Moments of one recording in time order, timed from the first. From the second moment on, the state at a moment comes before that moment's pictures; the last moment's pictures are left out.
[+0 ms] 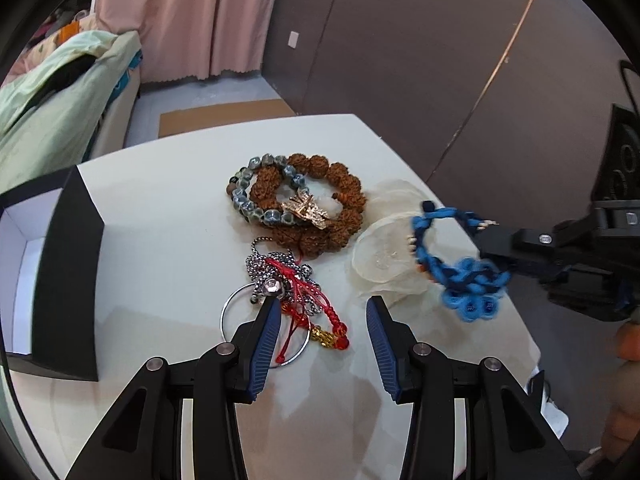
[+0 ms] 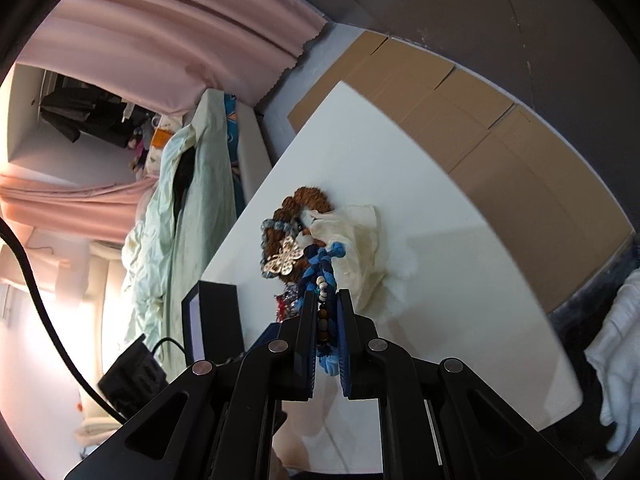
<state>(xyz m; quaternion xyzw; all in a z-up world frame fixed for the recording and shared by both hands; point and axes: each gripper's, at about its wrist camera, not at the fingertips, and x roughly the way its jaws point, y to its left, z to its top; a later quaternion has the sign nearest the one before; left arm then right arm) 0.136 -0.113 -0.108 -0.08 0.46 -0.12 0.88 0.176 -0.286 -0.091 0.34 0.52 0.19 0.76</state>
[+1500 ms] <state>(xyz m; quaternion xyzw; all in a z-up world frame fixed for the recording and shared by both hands) 0.090 -0.021 -0.030 -0.13 0.38 -0.08 0.91 0.157 -0.224 -0.079 0.28 0.51 0.24 0.78</state>
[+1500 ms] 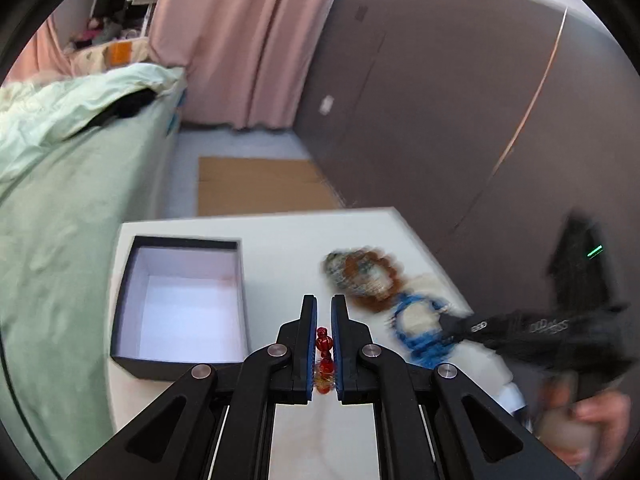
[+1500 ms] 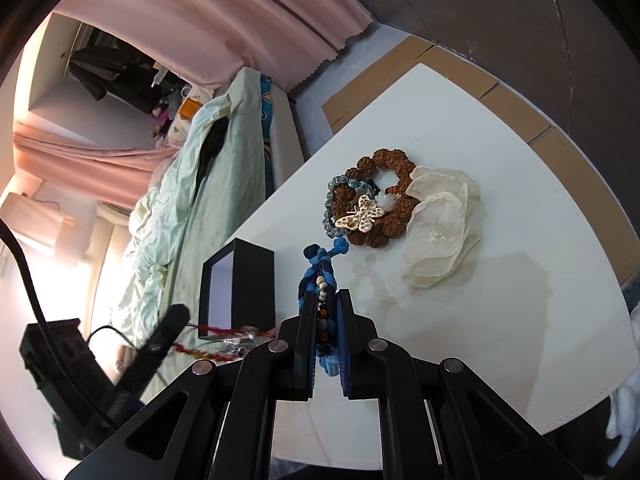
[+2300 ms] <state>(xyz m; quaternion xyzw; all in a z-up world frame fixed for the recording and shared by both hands) 0.084 0.002 0.004 -0.19 0.31 -0.13 0.92 0.160 -0.204 -0.068 0.28 0.49 0.28 0.78</state>
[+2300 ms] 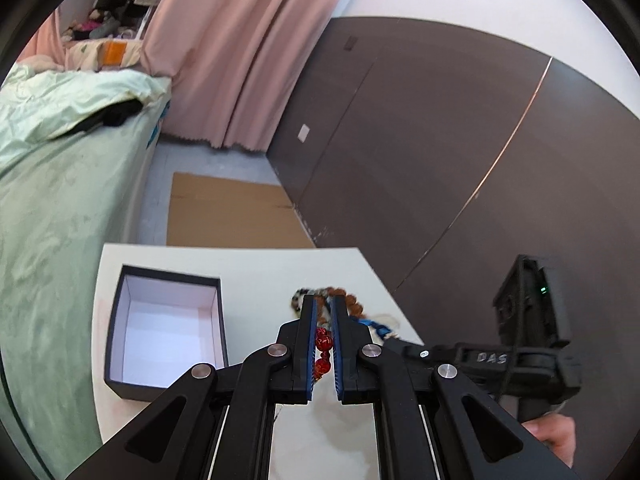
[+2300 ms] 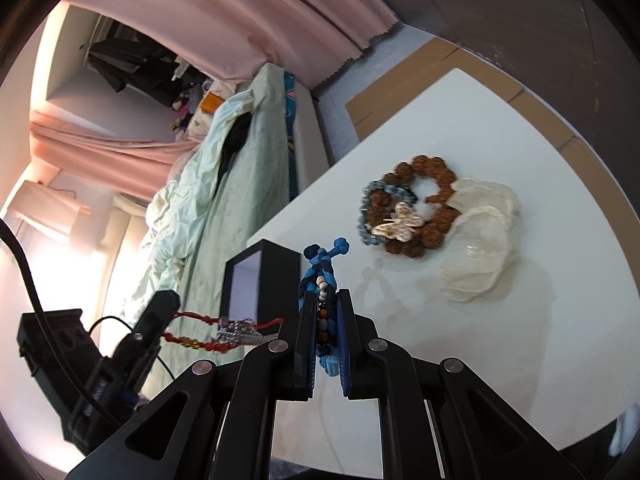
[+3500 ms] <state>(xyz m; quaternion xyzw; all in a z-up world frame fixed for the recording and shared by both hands) 0.094 0.076 0.048 -0.23 0.23 -0.07 0.94 0.194 -0.095 -0.068 0.29 0.47 0.39 0.74</state>
